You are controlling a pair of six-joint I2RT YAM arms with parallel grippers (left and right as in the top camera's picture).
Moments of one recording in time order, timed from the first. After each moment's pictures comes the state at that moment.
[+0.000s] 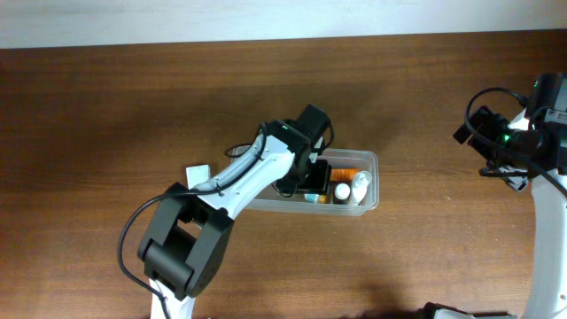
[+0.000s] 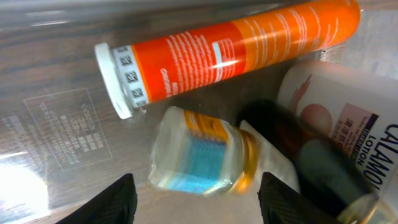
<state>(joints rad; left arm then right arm) -0.66 2.05 1.56 -0.91 0.29 -0.47 -0.31 1.38 1.48 -1.19 -0.08 0.47</state>
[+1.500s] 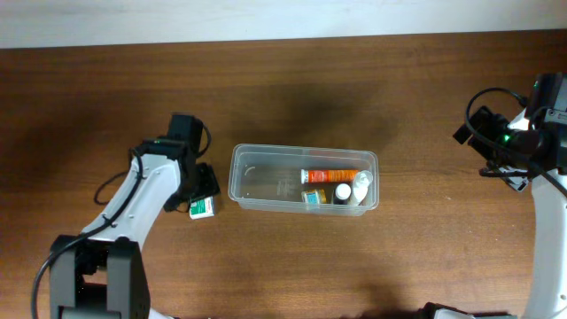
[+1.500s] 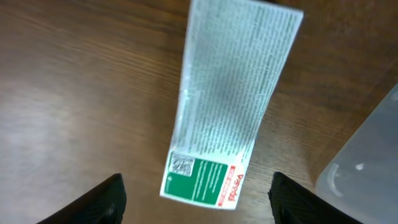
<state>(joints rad) -0.15 1.69 1.10 -0.90 -0.08 -0.47 -0.31 1.38 1.48 -1.19 -0.08 0.47</state>
